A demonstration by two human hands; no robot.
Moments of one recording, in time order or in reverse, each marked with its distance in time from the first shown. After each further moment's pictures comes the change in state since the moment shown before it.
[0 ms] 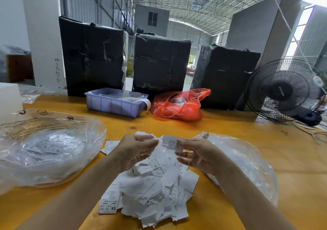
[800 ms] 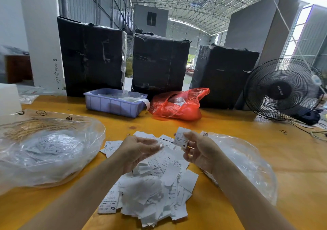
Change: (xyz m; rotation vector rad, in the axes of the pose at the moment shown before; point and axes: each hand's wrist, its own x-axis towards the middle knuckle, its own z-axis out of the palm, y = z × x) left_hand 0.000 -0.006 0.005 -0.072 -0.039 0.027; right_hand 0.000 -0.002 0.006 0.086 0.201 -0.037
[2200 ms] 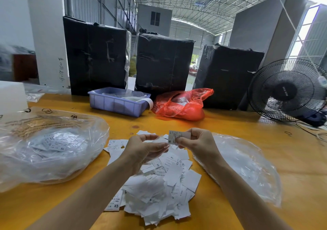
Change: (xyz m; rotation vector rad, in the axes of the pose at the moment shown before) left_hand 0.000 -0.005 0.008 -0.110 0.043 0.014; right_hand -0.009 0.006 0.012 -0.486 0.030 -0.564
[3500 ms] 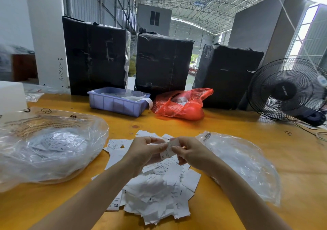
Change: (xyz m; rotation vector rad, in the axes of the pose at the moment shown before) left_hand -0.001 -0.007 0.005 0.226 0.010 0.043; right_hand -0.003 0.003 0.003 -0.303 -0.391 0.096
